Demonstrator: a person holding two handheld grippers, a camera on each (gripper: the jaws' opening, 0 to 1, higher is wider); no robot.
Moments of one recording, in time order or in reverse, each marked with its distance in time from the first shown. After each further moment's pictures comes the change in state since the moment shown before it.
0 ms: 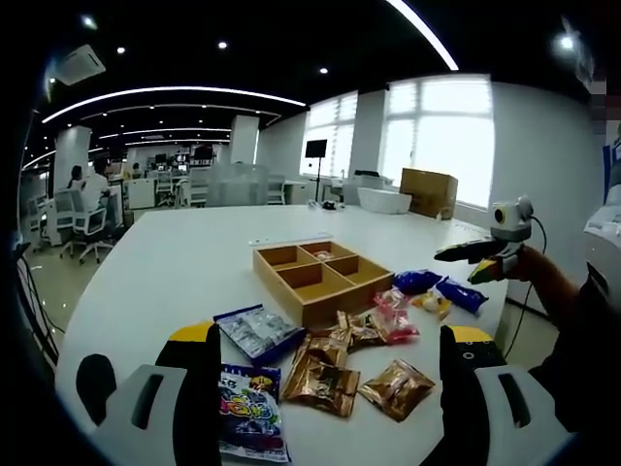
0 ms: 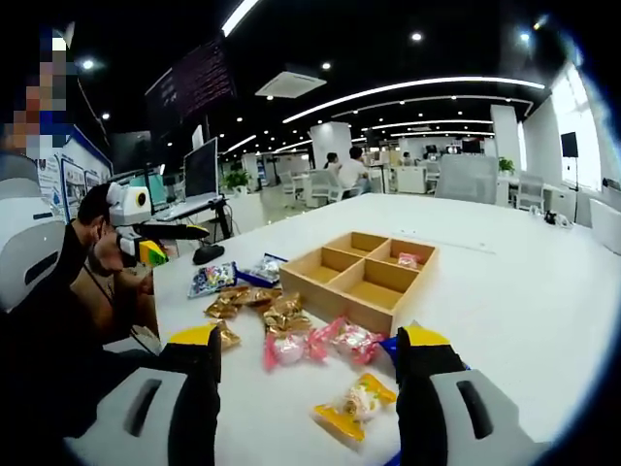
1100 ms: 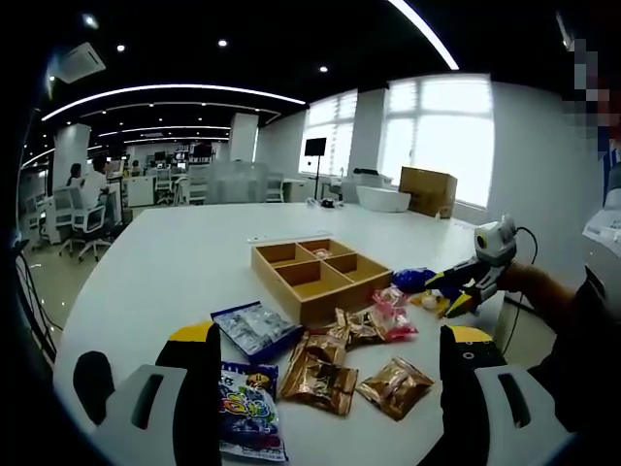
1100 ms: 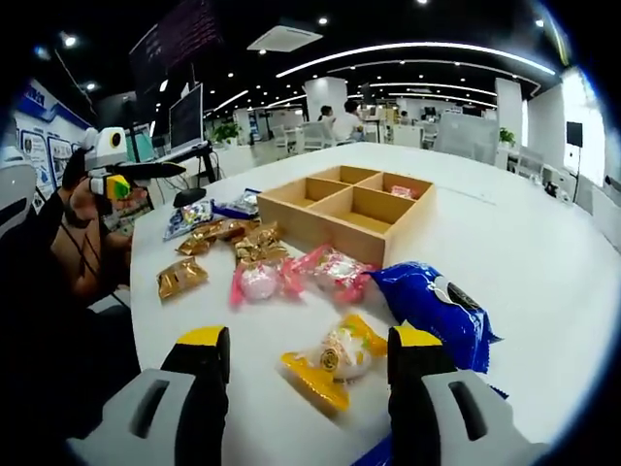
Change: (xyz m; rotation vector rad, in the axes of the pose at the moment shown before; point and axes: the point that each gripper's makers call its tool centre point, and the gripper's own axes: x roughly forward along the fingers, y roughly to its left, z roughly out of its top) left arm 0.002 -0.001 -0.003 -0.001 0.009 -0.007; right arm 0.020 -0.021 -0.070 -0.011 0.214 -0.039
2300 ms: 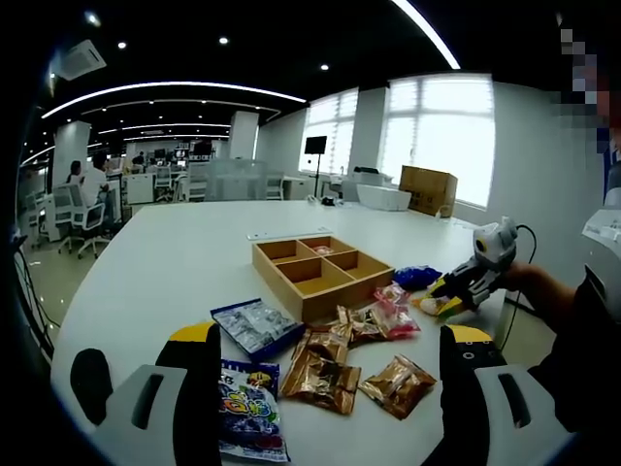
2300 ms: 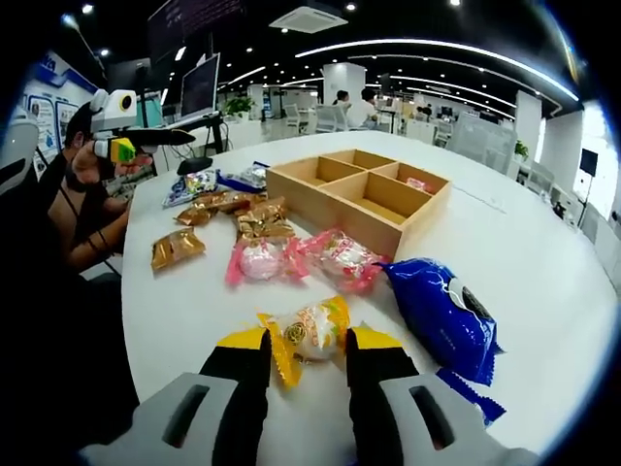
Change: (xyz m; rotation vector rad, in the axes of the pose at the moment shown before) left arm 0.002 0.001 -0.004 -0.009 0.008 -0.002; right arm 0.006 0.002 -0.014 -0.111 0.093 -0.008
